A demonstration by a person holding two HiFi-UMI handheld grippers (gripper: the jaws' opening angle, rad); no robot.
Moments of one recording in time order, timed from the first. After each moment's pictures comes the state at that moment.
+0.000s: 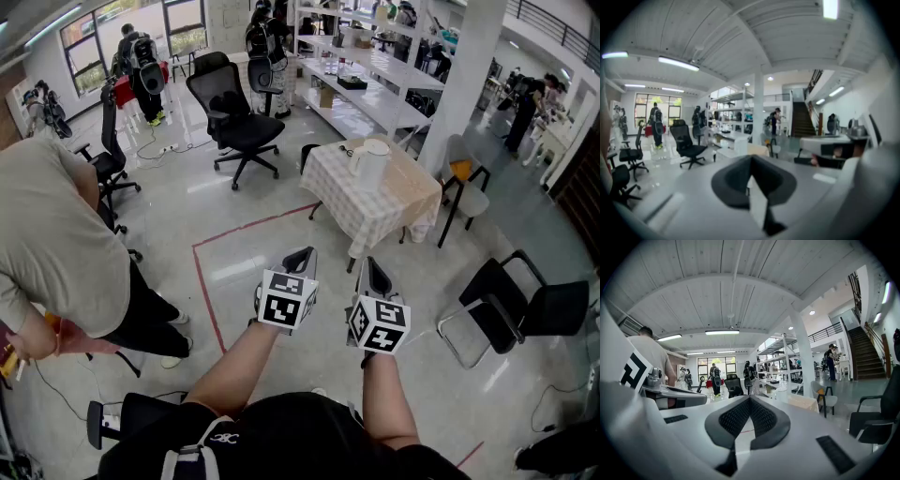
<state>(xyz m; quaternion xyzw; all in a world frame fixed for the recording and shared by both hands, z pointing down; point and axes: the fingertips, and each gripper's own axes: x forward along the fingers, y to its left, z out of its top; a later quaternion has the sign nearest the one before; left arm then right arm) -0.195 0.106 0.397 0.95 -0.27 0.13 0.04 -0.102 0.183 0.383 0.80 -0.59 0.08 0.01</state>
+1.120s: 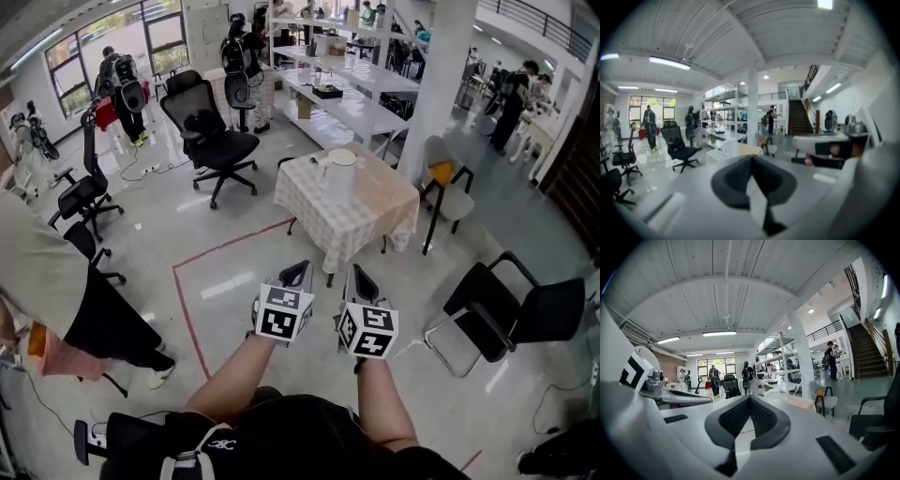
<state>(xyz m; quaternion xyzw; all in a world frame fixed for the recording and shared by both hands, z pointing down) -0.059 0.129 0.414 0.96 -0.25 0.14 0.03 0.016 0.191 0.398 0.80 -0.60 0.08 0.00</state>
